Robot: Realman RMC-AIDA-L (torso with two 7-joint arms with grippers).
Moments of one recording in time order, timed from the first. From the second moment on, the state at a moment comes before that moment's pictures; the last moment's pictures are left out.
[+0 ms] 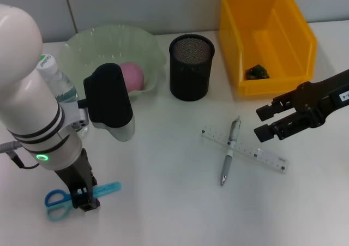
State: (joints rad) left arm -0.73 -2.08 1.72 1.16 2.65 1.58 -2.26; right arm 0.69 1.91 -0.76 -0.88 -2.22 -1.91 1.94
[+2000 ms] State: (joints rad) left arm -0.75 -2.08 1.71 1.11 2.66 1.56 -2.27; right arm 0.69 1.91 -0.77 -0.88 -2.22 -1.91 1.94
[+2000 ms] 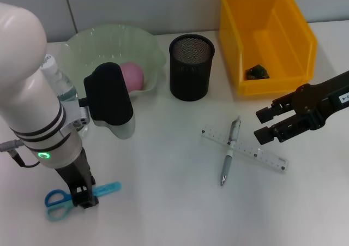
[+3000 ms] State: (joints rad) left arm -0.77 -2.08 1.59 1.15 2.60 1.63 -2.28; right arm 0.69 1.91 -0.77 -0.88 -2.22 -1.91 1.94
